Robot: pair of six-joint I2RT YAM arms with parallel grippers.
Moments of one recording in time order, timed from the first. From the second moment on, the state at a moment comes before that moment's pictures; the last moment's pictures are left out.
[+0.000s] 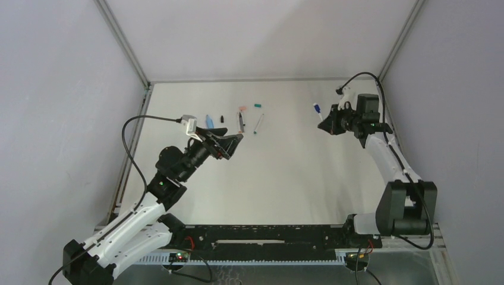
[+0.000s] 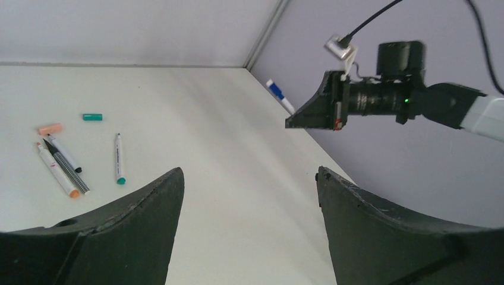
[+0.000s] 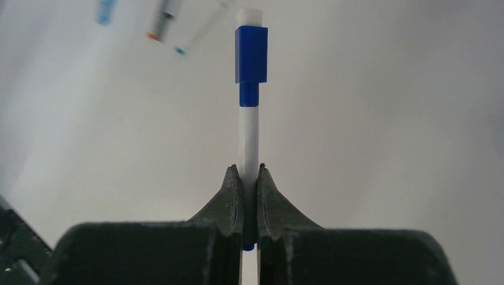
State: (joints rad) left arm -0.61 0.77 0.55 0.35 0.09 -0.51; right arm 0.01 1.33 1.01 -0.29 -0.60 0.01
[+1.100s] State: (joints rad) left arm -0.61 0.84 0.55 0.40 0.06 -0.53; right arm -0.16 1.96 1.34 -0.49 -0.39 -0.14
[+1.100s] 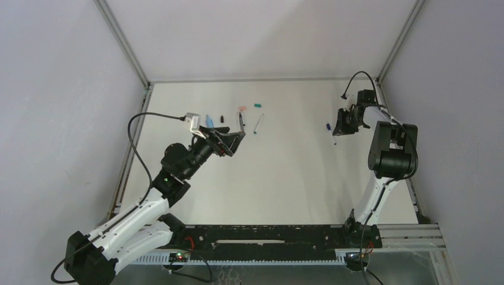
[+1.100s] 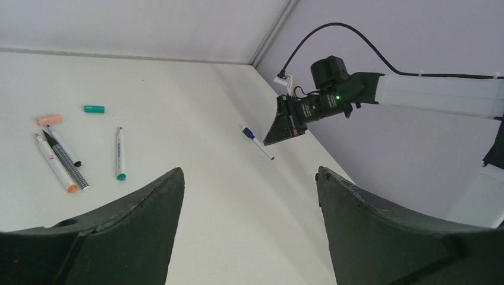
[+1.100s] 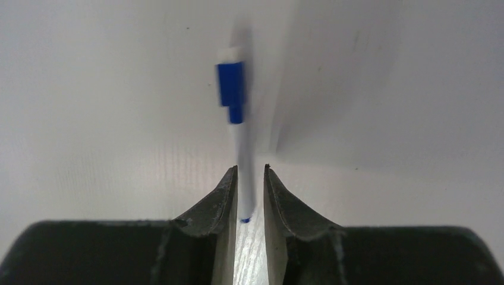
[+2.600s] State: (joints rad) left arm -0.52 0.90 0.58 0.19 -0.05 -0.55; right arm -0.17 1.51 1.25 -0.64 -1.19 -0.18
